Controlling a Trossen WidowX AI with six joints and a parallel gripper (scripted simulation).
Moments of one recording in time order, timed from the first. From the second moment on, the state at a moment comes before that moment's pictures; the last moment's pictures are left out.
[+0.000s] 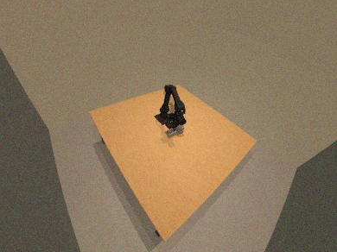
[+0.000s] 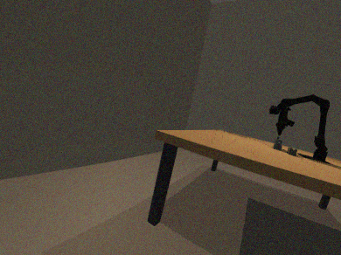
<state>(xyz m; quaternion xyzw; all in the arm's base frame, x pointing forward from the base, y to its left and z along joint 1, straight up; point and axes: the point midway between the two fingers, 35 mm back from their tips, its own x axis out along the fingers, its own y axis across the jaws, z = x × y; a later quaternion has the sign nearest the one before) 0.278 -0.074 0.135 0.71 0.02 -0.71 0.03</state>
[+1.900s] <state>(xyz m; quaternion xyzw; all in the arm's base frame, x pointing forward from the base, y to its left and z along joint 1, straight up) 0.290 0.044 0.132 0.08 -0.69 -0.08 -0.71</state>
